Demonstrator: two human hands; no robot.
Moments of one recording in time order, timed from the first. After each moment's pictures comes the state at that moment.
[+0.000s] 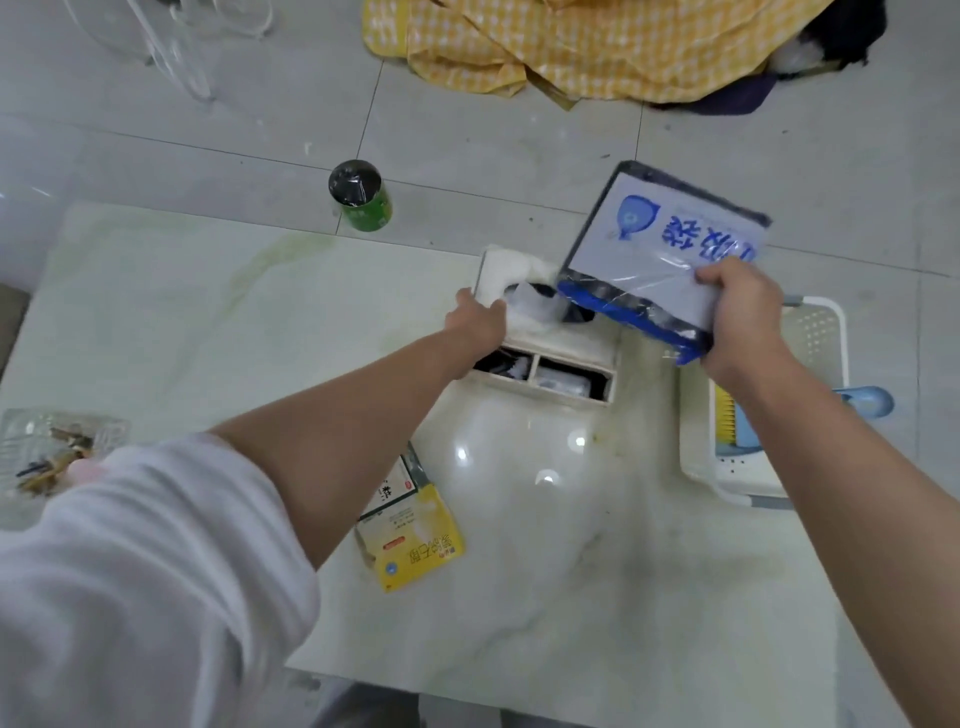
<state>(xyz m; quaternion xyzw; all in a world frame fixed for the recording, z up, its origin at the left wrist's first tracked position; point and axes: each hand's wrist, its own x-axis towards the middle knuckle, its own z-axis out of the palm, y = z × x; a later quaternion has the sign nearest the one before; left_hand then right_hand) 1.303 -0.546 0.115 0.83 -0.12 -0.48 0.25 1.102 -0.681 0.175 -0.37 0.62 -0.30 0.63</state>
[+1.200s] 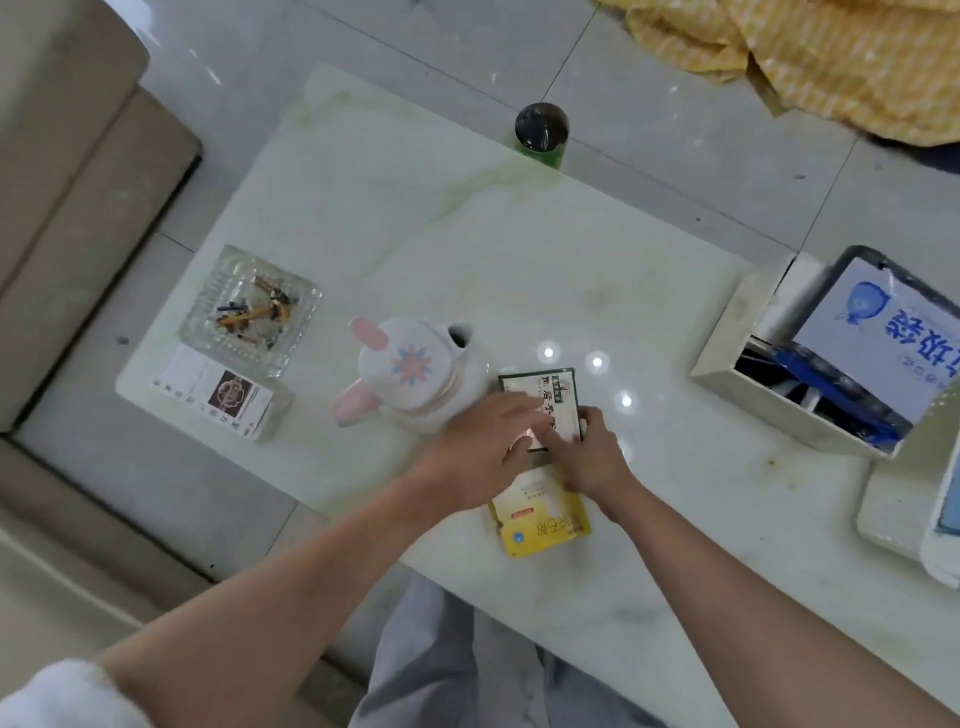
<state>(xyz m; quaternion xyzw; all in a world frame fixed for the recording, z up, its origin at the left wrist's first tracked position) 1.340 -0.229 0.115 0.80 -0.45 -0.32 0.25 1.228 -0.367 0.080 -0.64 0.51 0.18 0.55</state>
